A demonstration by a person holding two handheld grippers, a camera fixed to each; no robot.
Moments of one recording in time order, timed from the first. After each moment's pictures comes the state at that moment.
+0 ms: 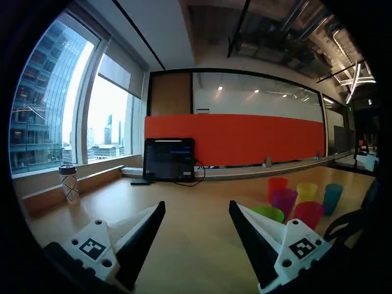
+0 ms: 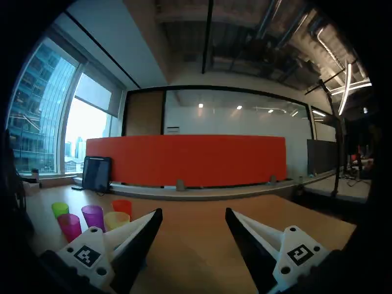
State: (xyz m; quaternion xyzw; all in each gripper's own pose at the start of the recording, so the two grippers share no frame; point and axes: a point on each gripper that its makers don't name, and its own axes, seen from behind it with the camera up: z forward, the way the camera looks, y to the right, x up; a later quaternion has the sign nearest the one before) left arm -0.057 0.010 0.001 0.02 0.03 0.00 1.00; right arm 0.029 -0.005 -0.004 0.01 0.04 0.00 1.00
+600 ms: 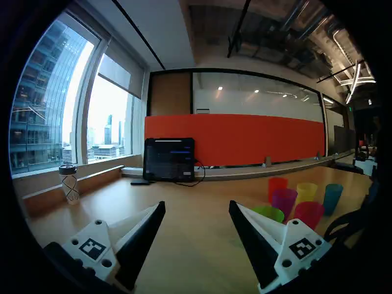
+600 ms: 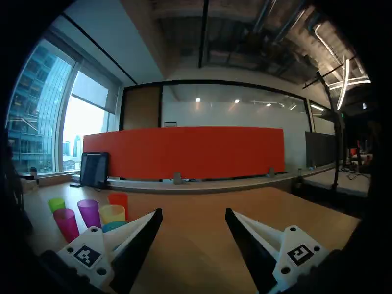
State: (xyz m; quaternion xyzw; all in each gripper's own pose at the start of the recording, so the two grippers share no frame) left arm -0.057 0.010 0.001 0.02 0.03 0.00 1.00; right arm 0.009 0.003 -0.001 0.00 0.02 0.01 1.00
